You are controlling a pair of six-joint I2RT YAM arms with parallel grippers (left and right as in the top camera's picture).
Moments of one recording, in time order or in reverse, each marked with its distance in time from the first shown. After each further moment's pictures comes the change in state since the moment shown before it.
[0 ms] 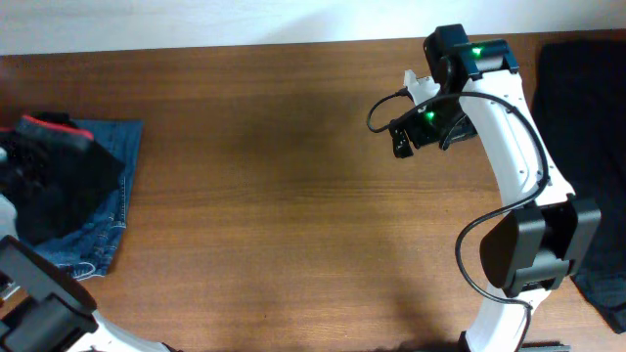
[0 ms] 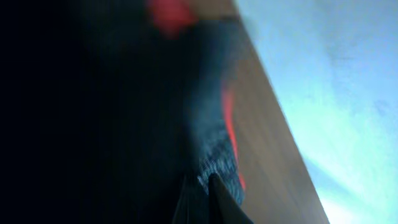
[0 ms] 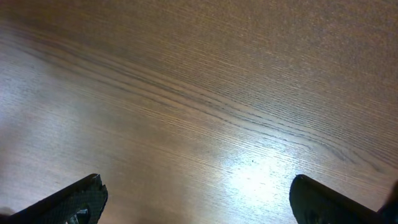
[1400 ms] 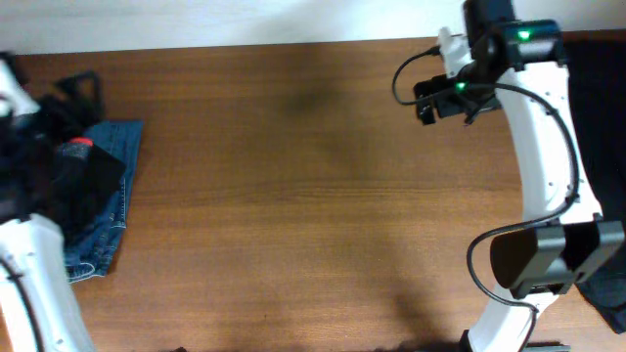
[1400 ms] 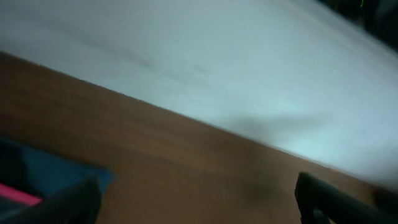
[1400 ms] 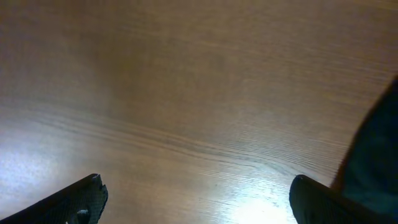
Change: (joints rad) left arm -0.328 -0.552 -0.011 -0.138 -0.092 0.288; right arm -0.089 -0.024 0.213 0.008 0.034 0.031
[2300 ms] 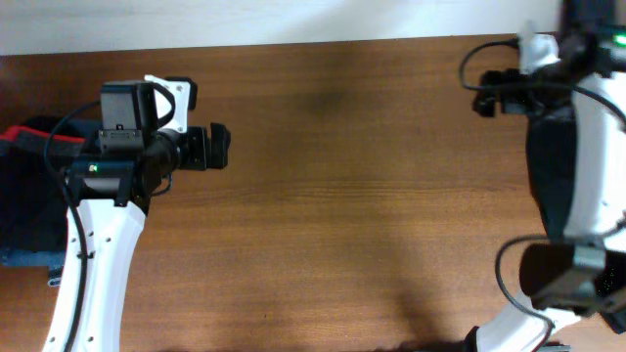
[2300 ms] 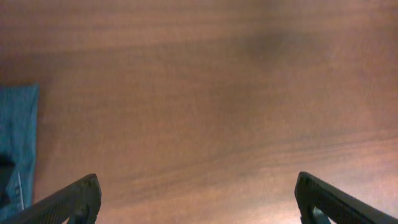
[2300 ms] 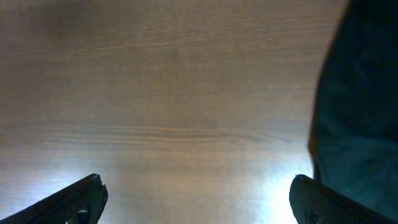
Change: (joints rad) left arm -0.467 0.014 0.003 -0.424 -0.319 0.234; right arm -0.263 -0.116 0.003 -0.073 -0.119 0.012
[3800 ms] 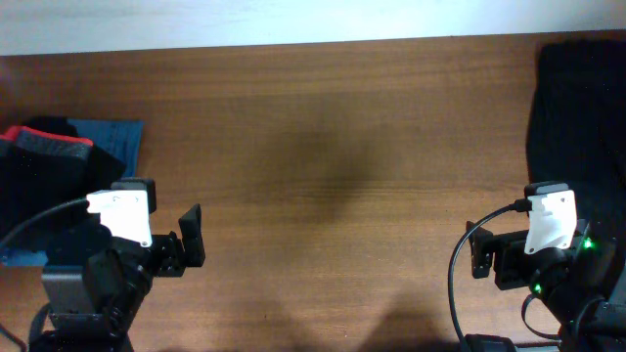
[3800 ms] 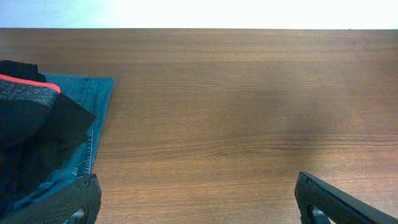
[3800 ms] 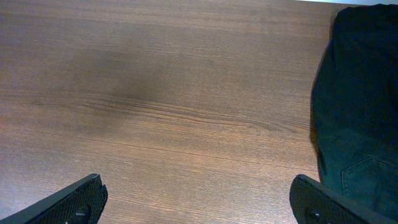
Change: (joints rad) left arm -0.003 -0.676 -0.253 -0.121 -0.142 -0.066; right arm 0.084 -1.160 -0.977 0.332 -0.021 -0.044
